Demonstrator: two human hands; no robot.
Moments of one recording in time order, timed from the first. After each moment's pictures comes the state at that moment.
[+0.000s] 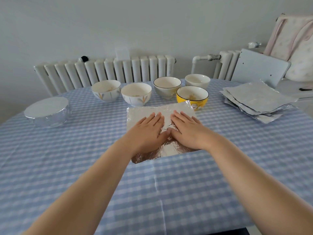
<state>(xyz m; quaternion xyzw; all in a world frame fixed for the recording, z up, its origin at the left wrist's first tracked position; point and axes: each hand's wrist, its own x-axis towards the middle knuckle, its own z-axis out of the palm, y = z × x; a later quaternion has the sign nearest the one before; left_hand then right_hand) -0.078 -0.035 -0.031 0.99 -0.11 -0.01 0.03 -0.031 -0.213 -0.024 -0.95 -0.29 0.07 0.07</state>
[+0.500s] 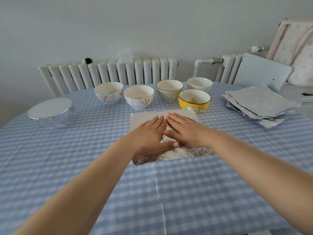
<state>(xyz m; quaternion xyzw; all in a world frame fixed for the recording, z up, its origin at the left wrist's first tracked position) -0.079 -0.037 -0.015 0.99 -0.12 -0.09 0.03 -0.011 -0.207 -0.018 -0.92 -0.38 0.08 0.04</state>
